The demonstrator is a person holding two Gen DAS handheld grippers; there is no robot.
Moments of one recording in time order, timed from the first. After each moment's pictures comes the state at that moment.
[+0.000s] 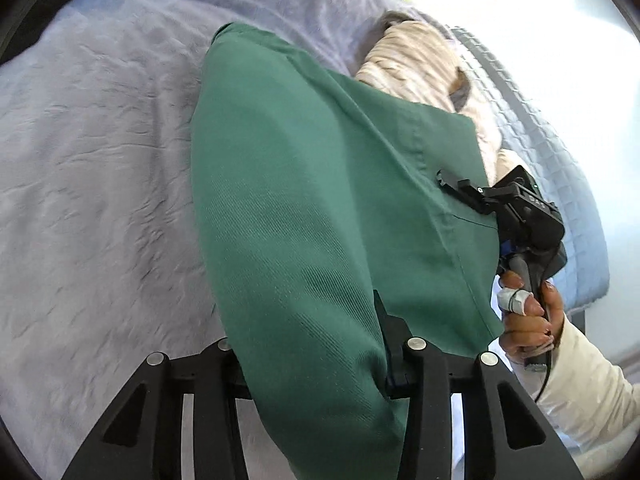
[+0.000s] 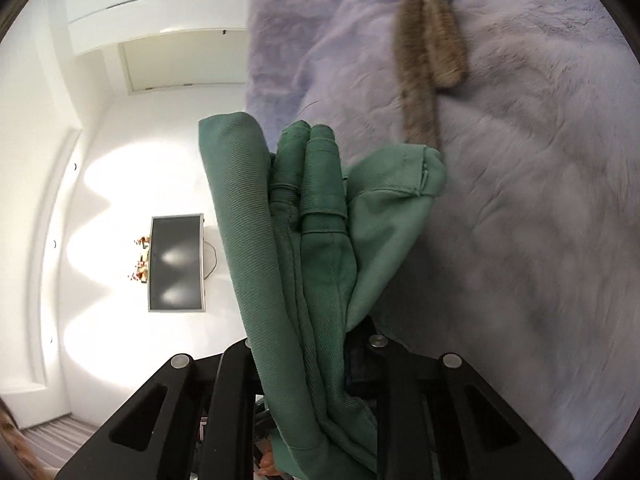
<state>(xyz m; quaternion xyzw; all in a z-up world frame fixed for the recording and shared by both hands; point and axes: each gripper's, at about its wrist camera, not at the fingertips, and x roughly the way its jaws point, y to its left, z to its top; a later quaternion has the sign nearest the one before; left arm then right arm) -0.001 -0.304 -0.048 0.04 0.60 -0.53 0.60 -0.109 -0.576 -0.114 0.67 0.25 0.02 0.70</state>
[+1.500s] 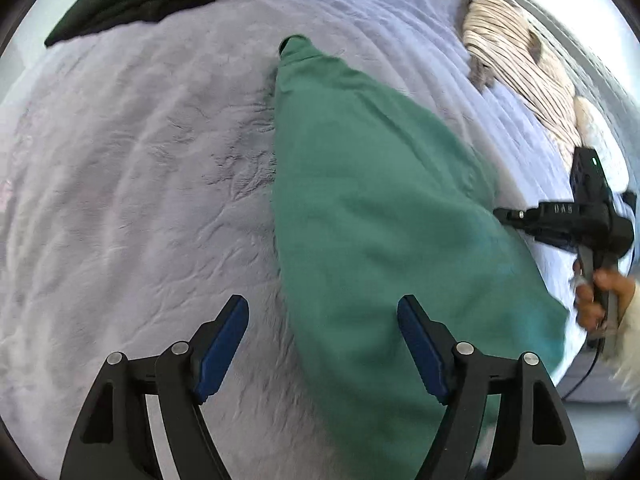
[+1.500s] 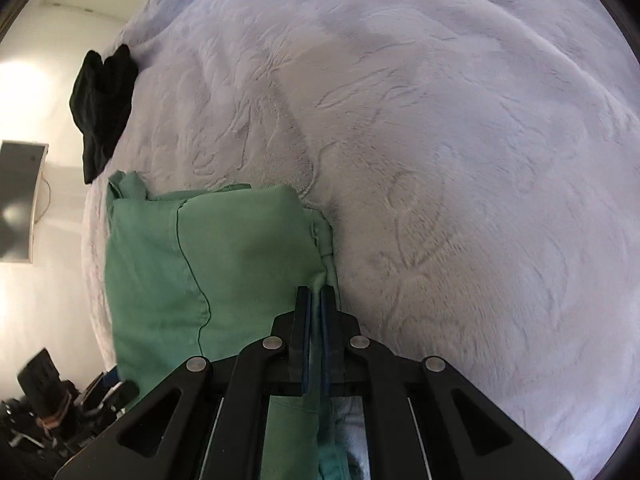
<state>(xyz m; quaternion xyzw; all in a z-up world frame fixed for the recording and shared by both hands) 0.025 -0.046 -0.041 0.19 0.59 -0.41 0.67 -0.079 -0.355 -0.137 0.51 0.47 -0.19 0.69</state>
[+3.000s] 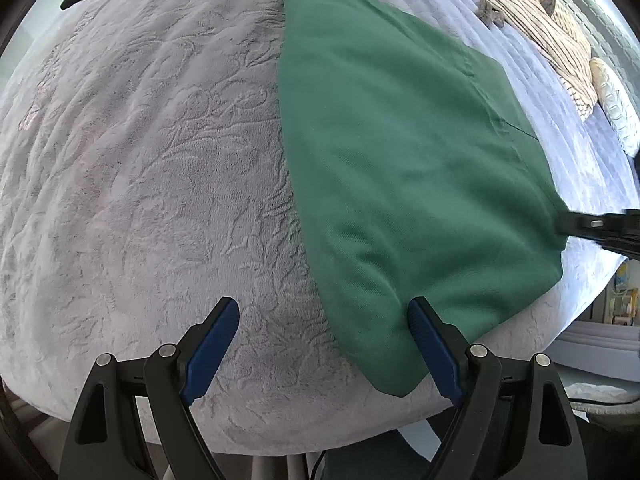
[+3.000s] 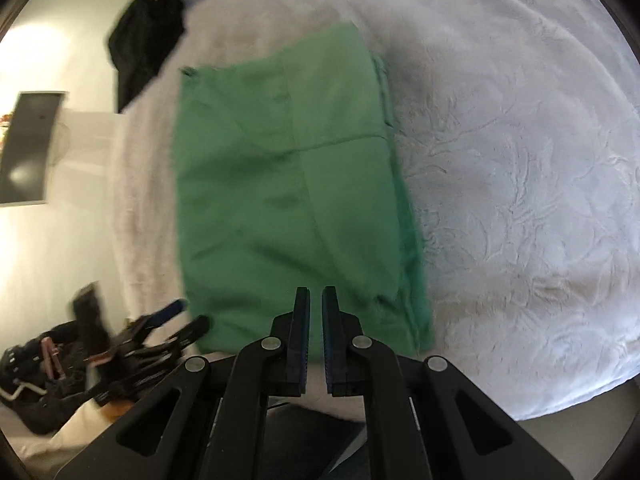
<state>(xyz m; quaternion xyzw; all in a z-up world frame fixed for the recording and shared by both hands) -0.040 -0.008 -0.053 0.24 0.64 -0.35 0.64 -0.139 -0.242 -0.069 0.50 0.54 -0.14 0.66</state>
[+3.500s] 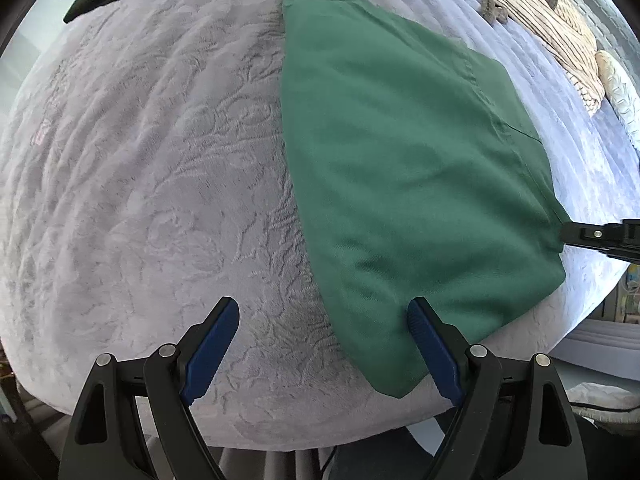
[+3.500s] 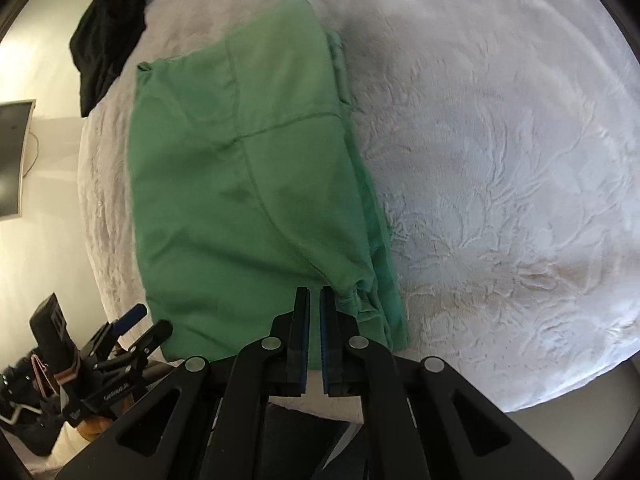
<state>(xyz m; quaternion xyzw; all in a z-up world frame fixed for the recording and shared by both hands) -0.042 -0.026 -0.040 0.27 0.63 -0.33 0.65 -0.145 -0.246 -0.074 0.50 0.56 -0.17 0.64</state>
